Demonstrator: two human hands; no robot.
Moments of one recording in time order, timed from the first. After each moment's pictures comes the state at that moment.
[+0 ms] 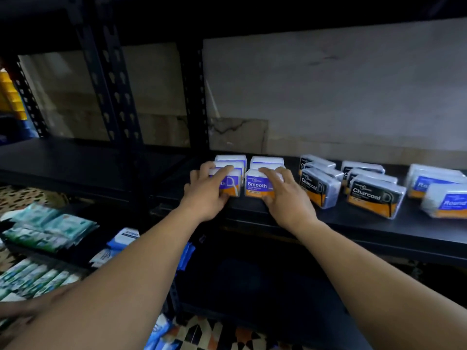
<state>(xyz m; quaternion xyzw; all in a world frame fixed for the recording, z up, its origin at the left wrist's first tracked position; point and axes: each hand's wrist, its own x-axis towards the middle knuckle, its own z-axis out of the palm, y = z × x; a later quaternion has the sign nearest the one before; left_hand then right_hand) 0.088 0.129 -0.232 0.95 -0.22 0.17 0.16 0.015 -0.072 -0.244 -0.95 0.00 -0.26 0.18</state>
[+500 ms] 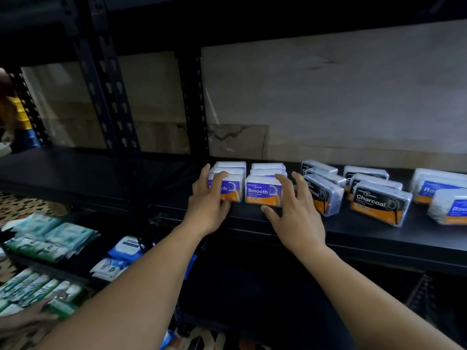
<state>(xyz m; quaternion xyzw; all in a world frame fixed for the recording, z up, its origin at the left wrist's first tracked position) 0.091 0.124 -0.250 0.92 -0.22 0.19 0.25 -0.013 -0.067 -0.253 -0.93 0.07 -0.31 0.20</state>
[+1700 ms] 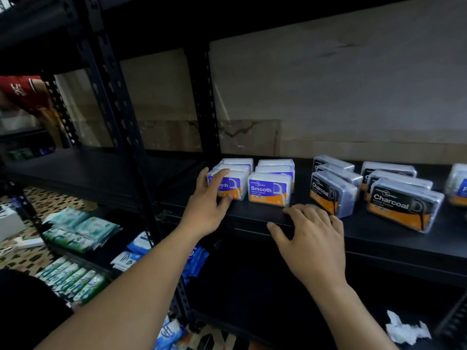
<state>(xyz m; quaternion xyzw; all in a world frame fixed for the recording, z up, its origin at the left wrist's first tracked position) 0.091 0.128 -0.258 0.91 -0.19 0.18 0.32 -0.034 -0.073 -0.286 -0.92 0.10 -0.35 0.13</state>
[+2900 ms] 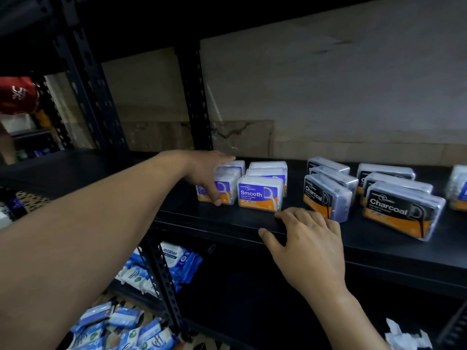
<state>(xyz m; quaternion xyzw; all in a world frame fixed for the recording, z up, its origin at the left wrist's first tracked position) 0.163 0.102 -0.143 0.95 -0.30 -0.05 -0.05 -0.034 -0.082 -0.276 -0.94 0.08 -0.33 0.10</state>
